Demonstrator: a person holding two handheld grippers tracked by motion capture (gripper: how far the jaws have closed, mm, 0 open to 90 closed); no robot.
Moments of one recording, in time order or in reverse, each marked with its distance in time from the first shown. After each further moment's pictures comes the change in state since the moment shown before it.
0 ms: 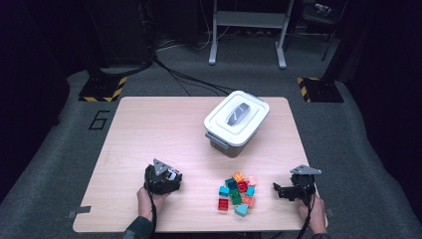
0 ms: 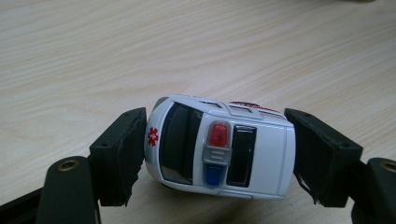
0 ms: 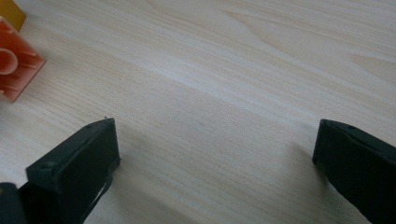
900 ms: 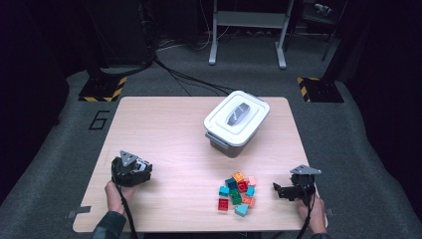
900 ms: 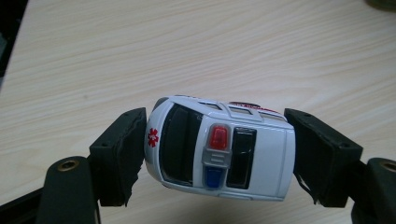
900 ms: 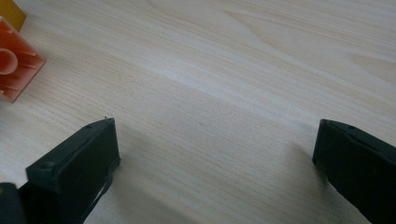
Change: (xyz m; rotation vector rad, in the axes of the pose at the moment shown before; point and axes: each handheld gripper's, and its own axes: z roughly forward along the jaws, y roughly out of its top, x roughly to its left) left arm 0.083 0.008 -0.046 0.004 0.162 -0.047; right arm 0.000 0.000 0.000 0.006 0.002 -0.003
